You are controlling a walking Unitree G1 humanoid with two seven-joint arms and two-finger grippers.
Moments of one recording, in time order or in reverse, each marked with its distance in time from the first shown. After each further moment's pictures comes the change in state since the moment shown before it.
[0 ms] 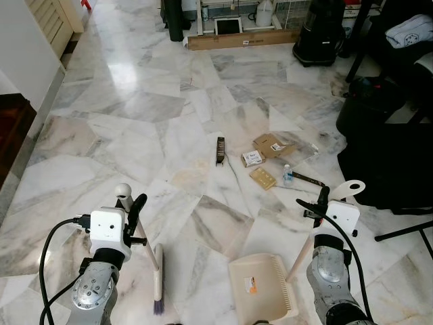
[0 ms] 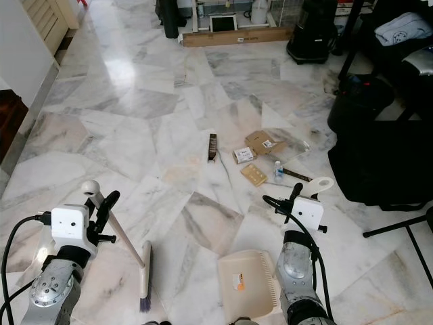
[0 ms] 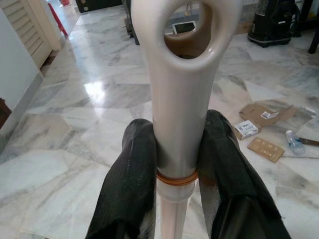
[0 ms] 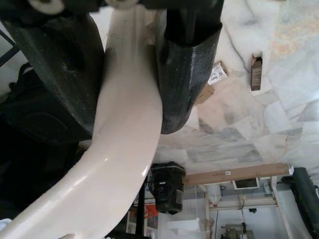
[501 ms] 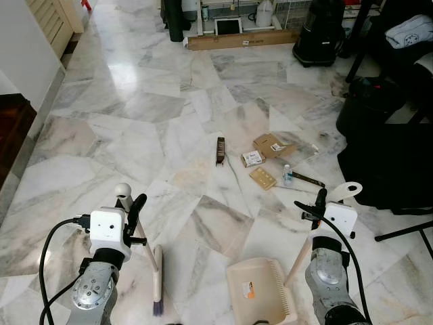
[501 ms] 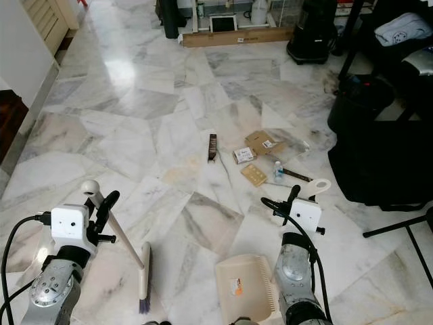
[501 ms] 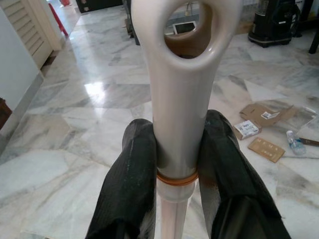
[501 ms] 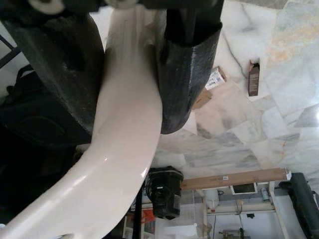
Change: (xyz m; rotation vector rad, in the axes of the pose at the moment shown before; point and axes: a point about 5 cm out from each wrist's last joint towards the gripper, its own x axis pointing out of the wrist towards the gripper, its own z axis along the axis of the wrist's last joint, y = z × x) left arm 0.000 0.000 0.000 0.001 0.000 0.001; right arm -0.003 0.002 -0.003 -0.007 0.022 0.016
